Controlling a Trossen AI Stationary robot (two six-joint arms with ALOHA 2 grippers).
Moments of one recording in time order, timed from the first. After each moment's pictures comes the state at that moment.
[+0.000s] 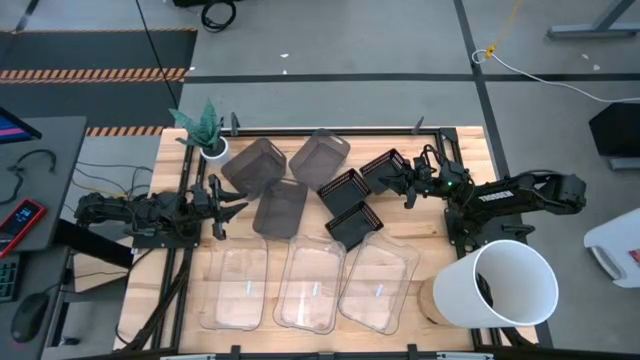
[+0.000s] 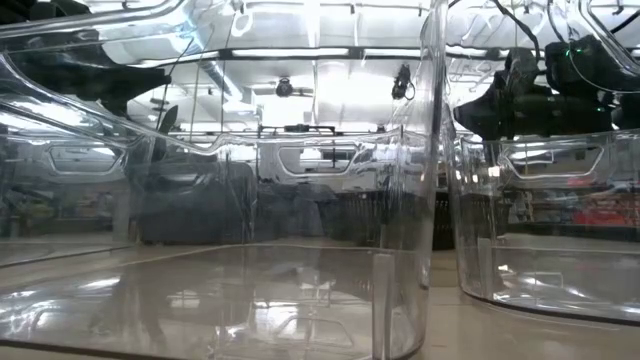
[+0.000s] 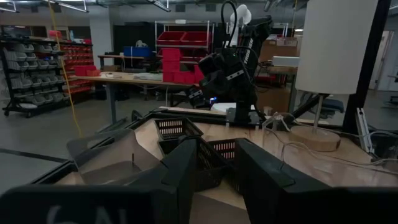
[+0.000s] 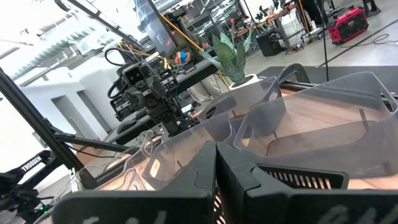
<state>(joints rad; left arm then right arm) -0.13 0.01 0.01 0.12 -0.37 -0.01 -0.52 1.11 0.01 1.19 -0.36 0.52</state>
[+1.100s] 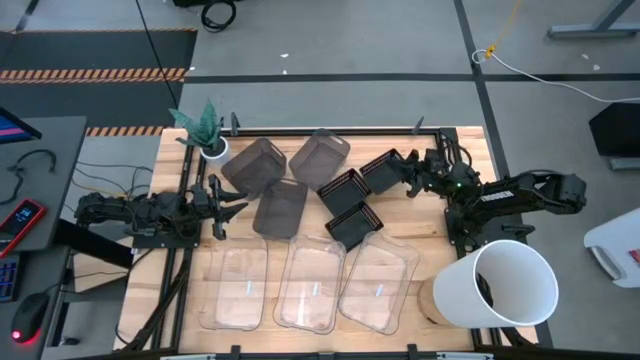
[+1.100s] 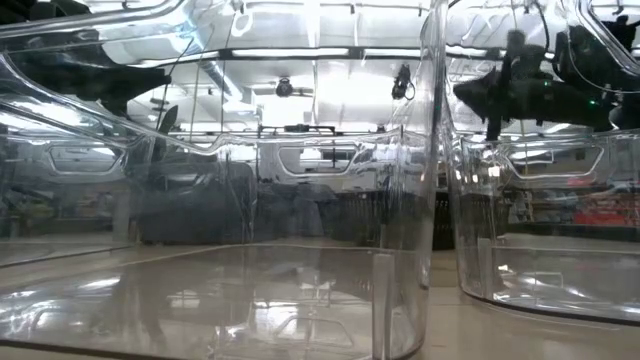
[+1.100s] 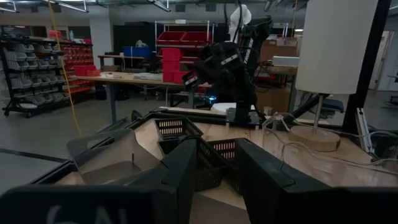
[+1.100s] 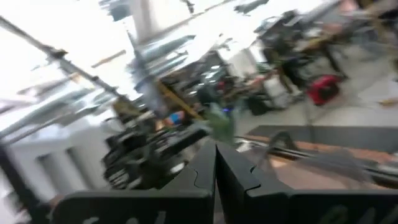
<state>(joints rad) -0.13 0.01 0.01 0.12 -0.37 -0.01 -0.50 1.11 0.01 1.42 -0.18 0.55</state>
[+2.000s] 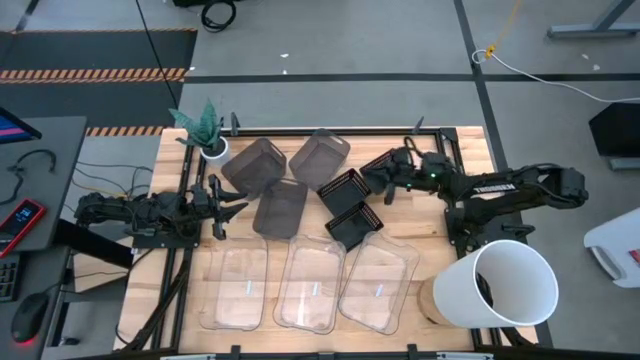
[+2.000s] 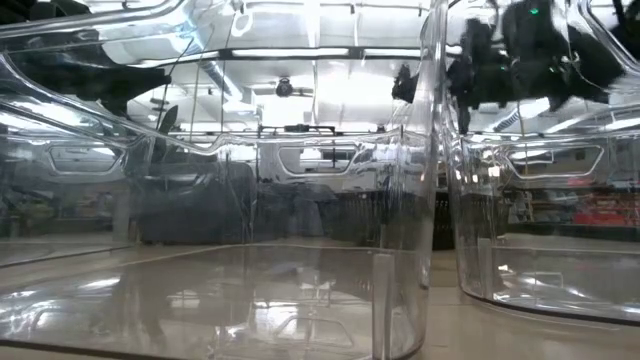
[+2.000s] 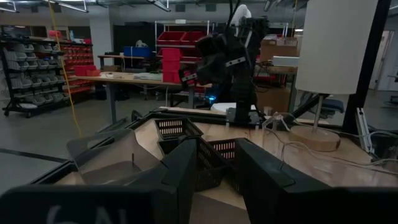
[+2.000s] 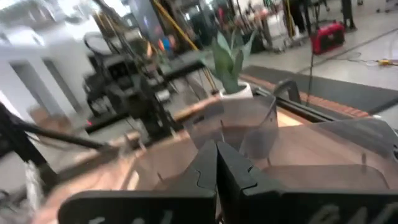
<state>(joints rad) -0.13 0.01 0.01 0.12 -0.37 -0.01 -0.33 1.11 0.35 0.75 -0.13 0.34</state>
